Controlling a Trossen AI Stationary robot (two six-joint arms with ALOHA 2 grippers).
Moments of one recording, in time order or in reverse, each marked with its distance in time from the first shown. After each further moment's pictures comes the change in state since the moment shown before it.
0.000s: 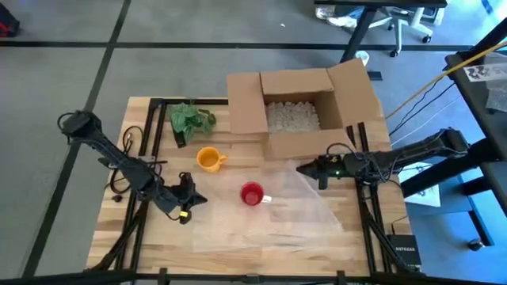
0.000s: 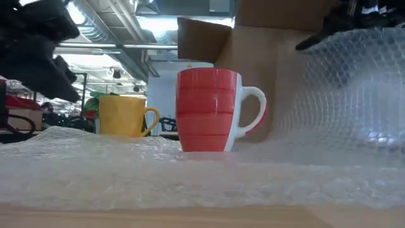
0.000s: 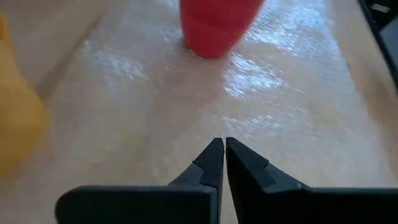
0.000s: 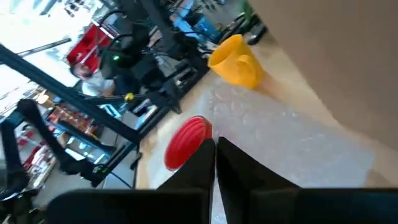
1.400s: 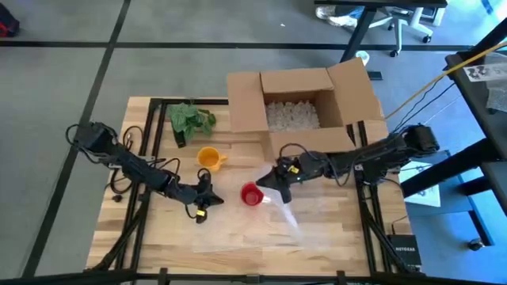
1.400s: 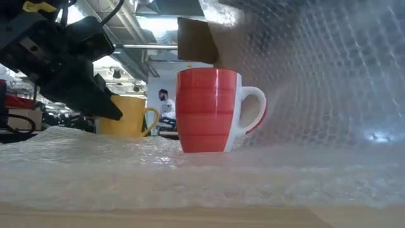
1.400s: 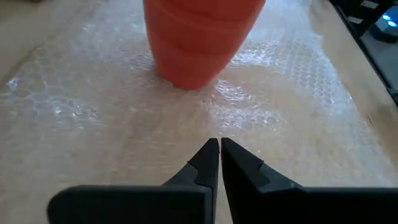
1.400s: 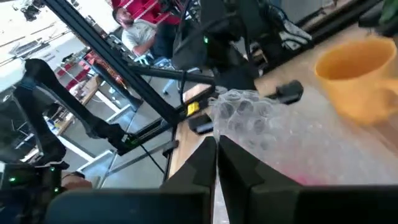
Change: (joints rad) left arm 0.174 0.332 0.002 0.486 0.192 0.209; right arm -0.058 0.666 0.558 0.142 -0.302 -0.214
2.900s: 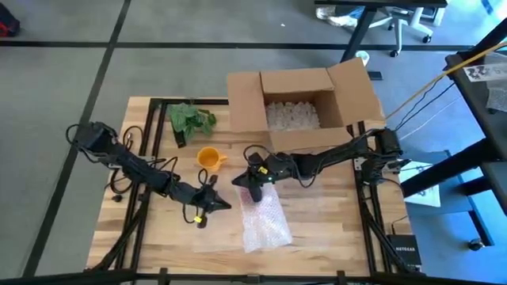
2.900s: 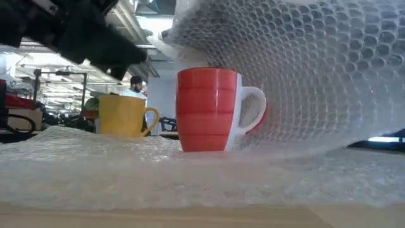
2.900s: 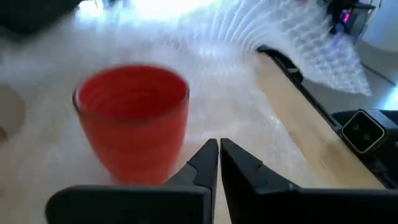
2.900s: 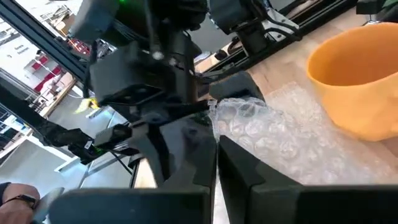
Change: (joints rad) left arm -0.009 0.000 0.102 0.166 0.040 0.349; right arm -0.049 0.344 0.215 0.054 -0.008 -0.015
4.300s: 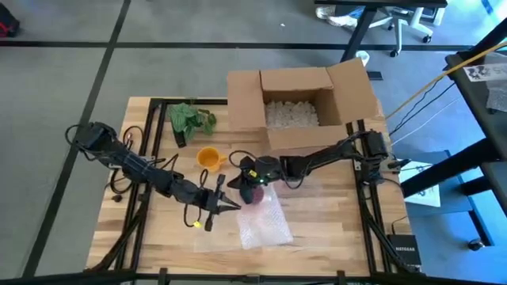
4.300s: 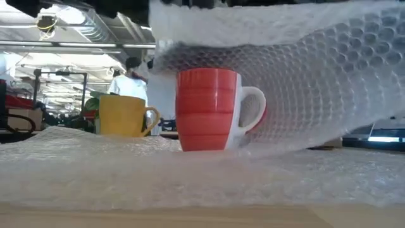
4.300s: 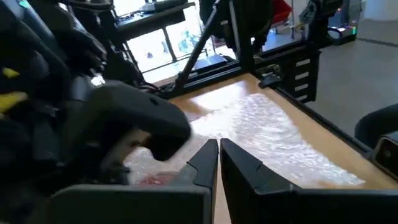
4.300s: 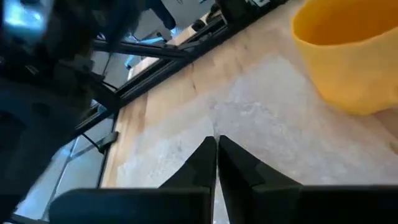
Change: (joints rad) left arm 0.029 0.000 0.157 -0.032 0.004 0.339; right arm -0.007 0.136 0.097 -0.080 -0.012 -0.007
